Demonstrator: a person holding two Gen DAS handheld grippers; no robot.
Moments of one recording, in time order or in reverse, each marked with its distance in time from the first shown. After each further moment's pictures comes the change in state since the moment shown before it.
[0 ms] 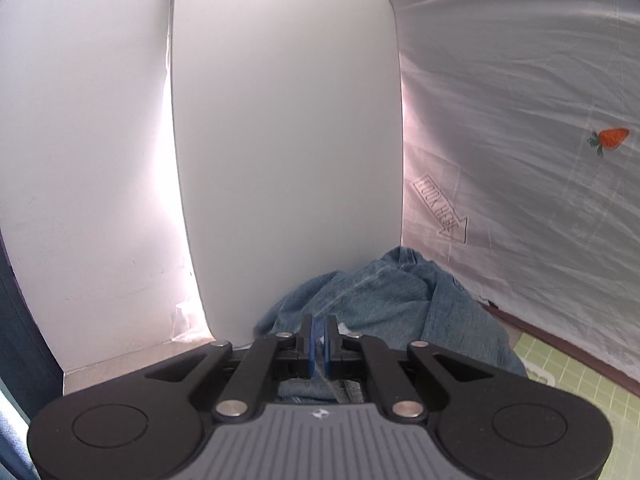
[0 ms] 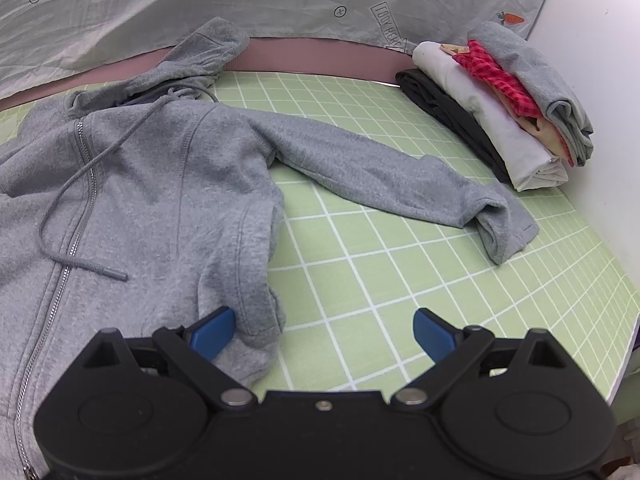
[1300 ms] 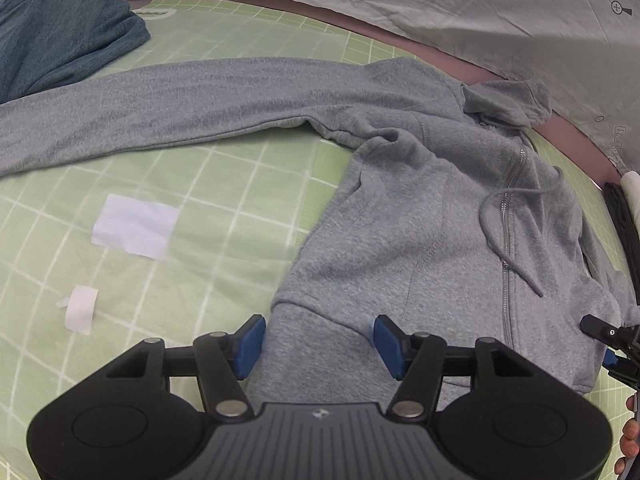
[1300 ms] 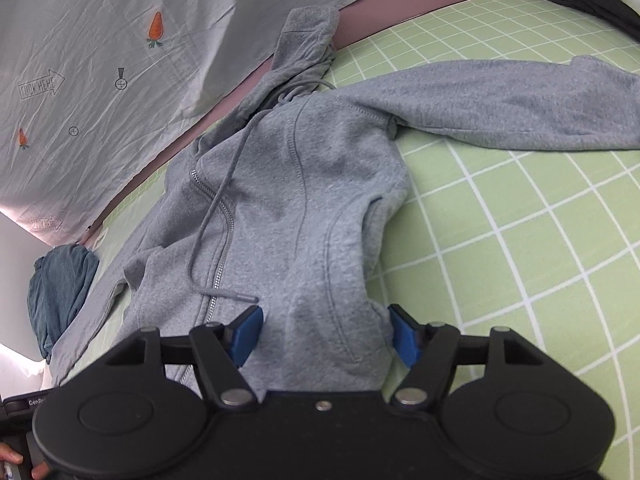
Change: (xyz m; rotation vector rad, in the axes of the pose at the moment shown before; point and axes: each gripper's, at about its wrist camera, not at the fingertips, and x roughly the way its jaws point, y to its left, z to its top) left arm -0.197 -0.167 -0.252 0.373 0.691 -0.722; right arm 0.056 -0.048 0.008 0.222 0.138 0.780
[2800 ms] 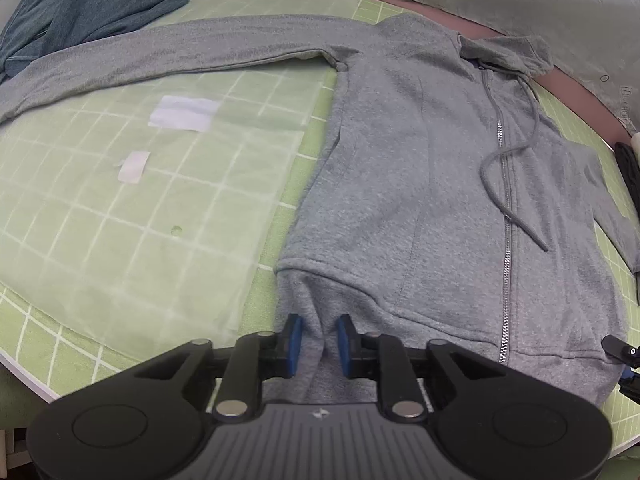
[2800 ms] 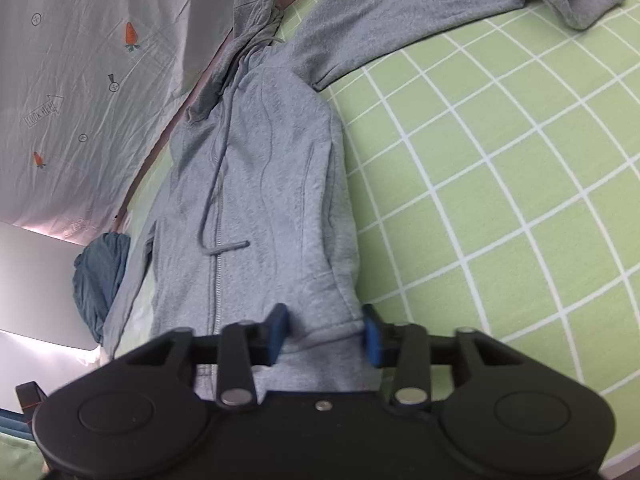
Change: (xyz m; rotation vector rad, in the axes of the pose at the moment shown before) left arm -0.047 -0.021 -0.080 -0.012 0.073 0.099; right arm -0.080 -0.062 -0.056 0.262 0.162 0.134
